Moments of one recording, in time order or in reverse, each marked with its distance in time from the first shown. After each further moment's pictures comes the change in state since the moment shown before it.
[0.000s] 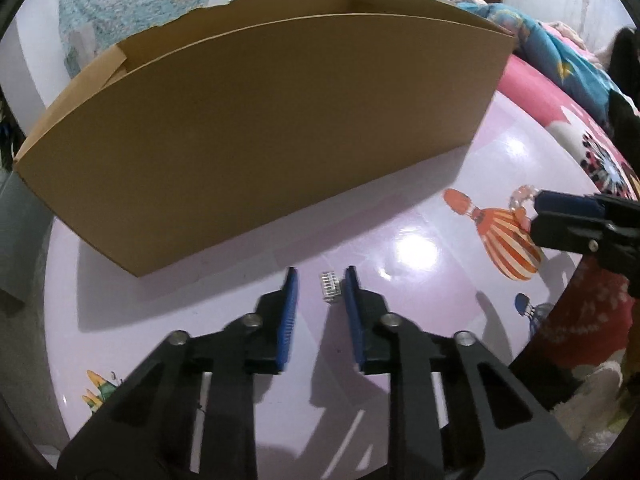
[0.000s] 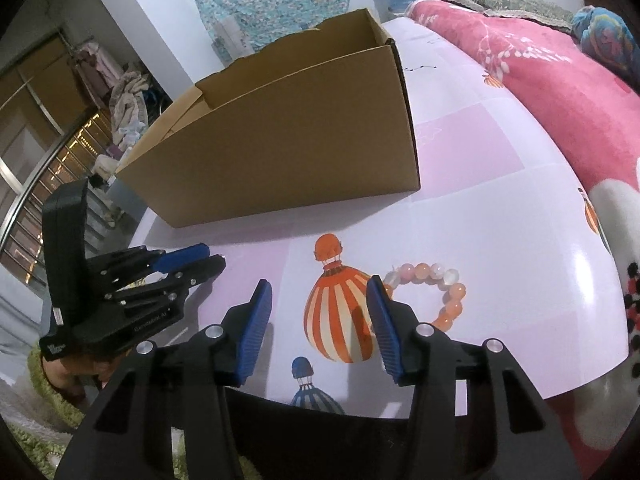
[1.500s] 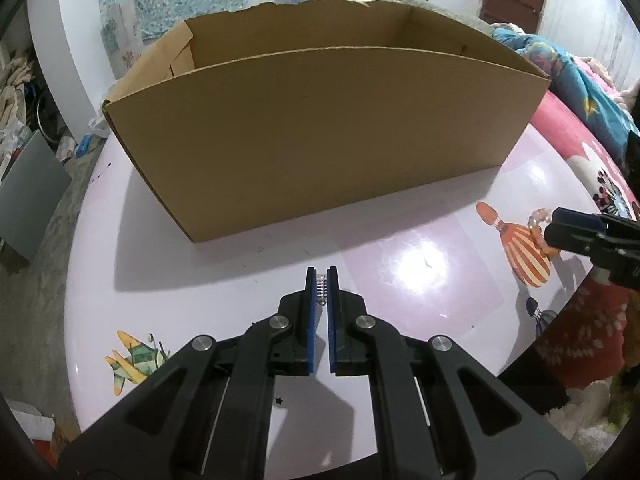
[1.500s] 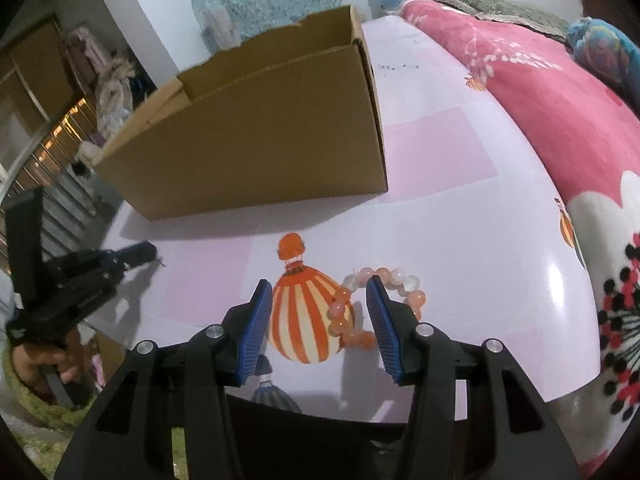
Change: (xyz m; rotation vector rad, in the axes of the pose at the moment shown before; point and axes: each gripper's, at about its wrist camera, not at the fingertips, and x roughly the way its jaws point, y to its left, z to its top) left arm -0.019 0.032 -0.007 -0.144 -0.008 0.057; right arm 0.004 -0.007 0.004 -0.049 0.052 -0.104
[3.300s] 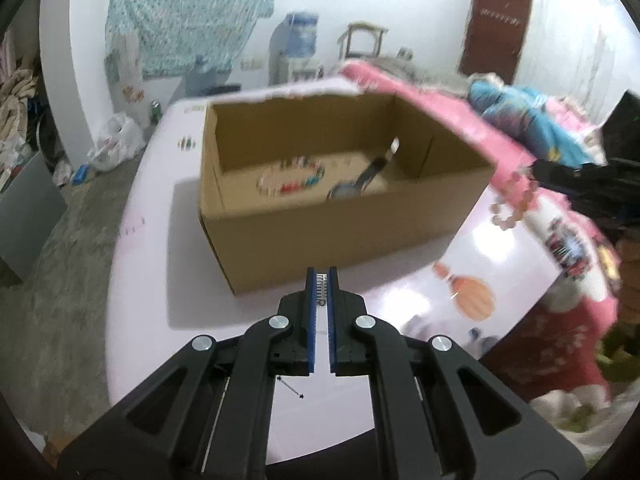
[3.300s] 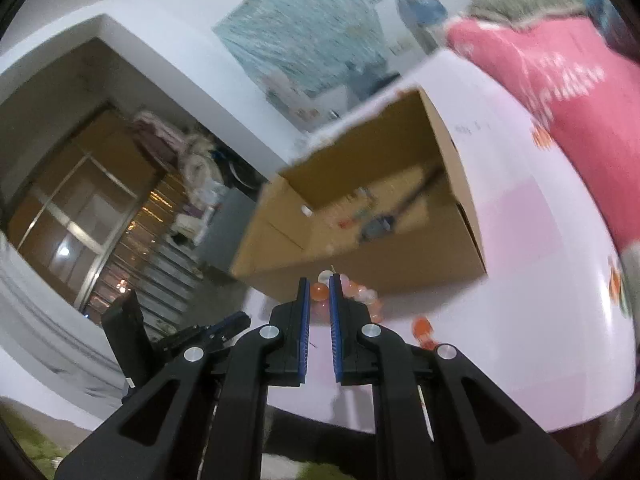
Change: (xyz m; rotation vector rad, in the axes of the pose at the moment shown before) left arm -0.097 0.021 0.014 -0.010 -0.212 -0.090; right arm -0.085 0.008 0.064 0.167 -0.213 0.472
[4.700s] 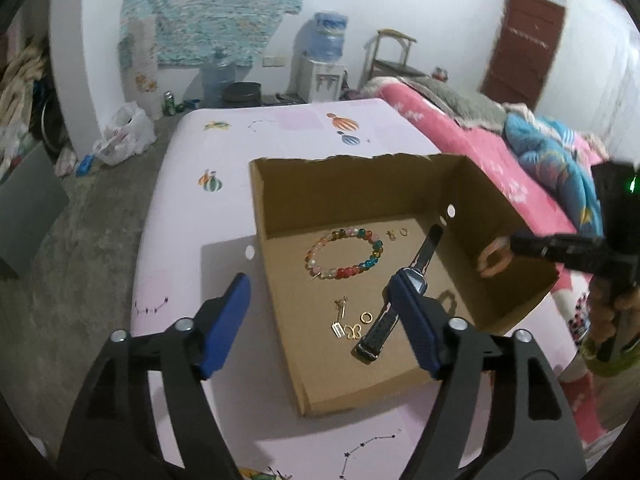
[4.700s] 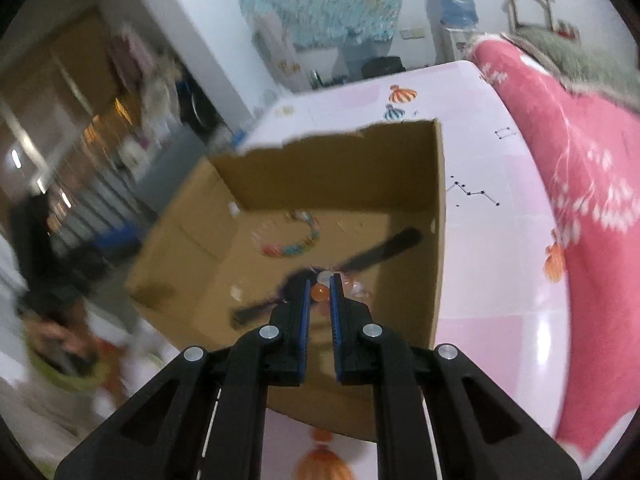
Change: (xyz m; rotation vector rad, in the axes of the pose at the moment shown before) left arm 0.057 0.081 0.094 -0.117 0.037 0.028; right arm 0.117 -0.019 0.078 -0.302 0.280 -0.304
